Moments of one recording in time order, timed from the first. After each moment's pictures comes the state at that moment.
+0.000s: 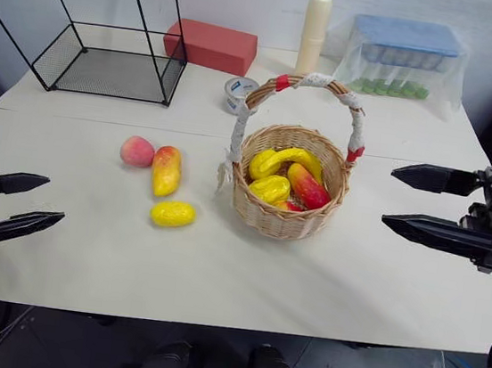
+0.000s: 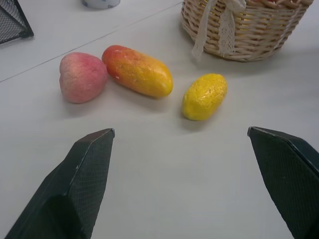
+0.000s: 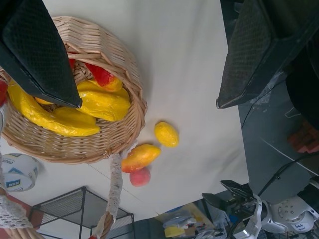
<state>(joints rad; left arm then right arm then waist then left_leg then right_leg) 0.12 0.98 0.71 -0.15 -0.68 0.57 -1.11 -0.29 -1.20 -0.56 -0.24 1.07 0.90 1.25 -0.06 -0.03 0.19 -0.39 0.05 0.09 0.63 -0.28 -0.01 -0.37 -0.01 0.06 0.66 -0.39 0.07</state>
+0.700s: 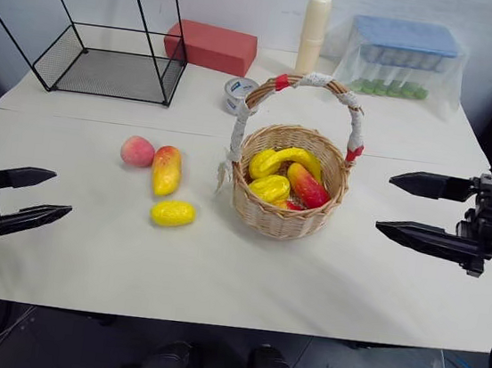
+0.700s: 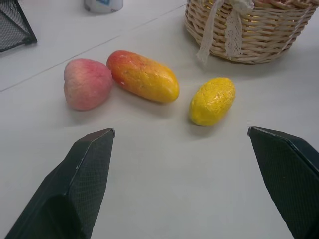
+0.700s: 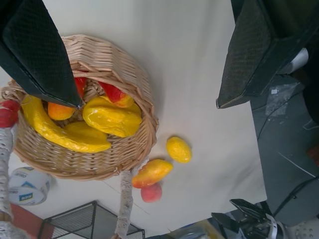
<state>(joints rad) 0.05 0.98 0.64 -0.11 -0.63 0.53 -1.11 -0.24 -1.18 -0.56 -0.27 0.99 0.85 1.23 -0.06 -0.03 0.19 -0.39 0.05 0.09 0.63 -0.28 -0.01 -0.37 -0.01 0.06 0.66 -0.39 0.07</state>
